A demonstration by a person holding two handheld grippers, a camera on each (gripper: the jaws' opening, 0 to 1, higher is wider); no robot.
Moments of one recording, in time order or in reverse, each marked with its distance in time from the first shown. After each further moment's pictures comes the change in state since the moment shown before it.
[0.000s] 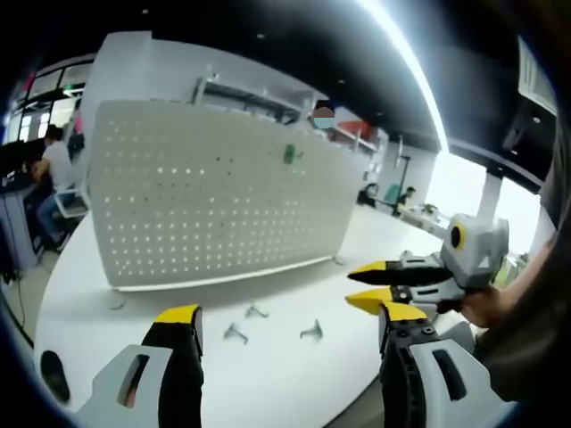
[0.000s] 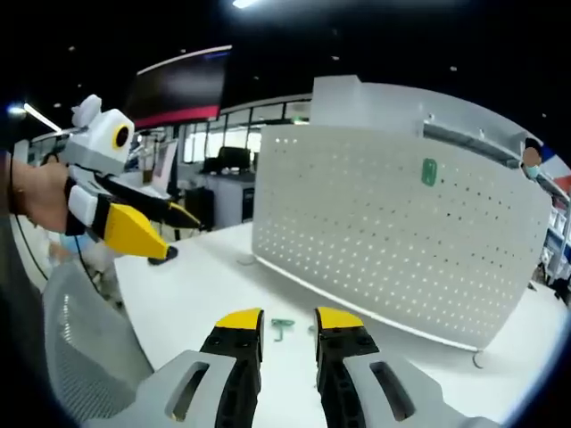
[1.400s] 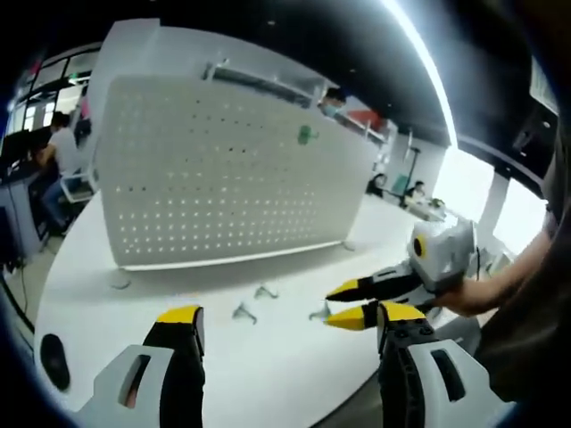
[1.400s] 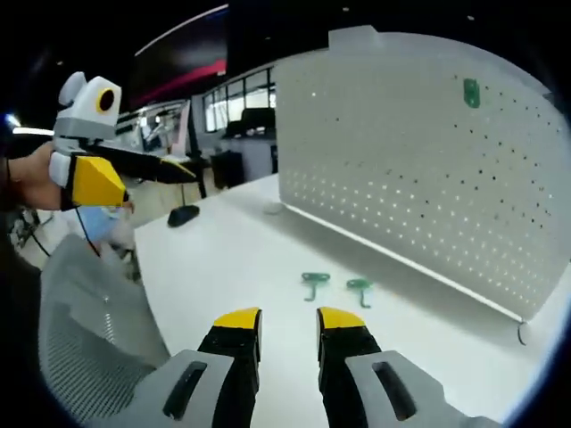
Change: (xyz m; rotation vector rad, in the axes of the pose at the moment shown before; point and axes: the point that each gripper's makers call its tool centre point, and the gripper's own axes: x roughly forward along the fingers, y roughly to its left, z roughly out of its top) left arm -0.003 0.019 -0.023 -0.036 0.069 0.033; right arm 0.058 0.019 -0.072 0.069 0.233 0.198
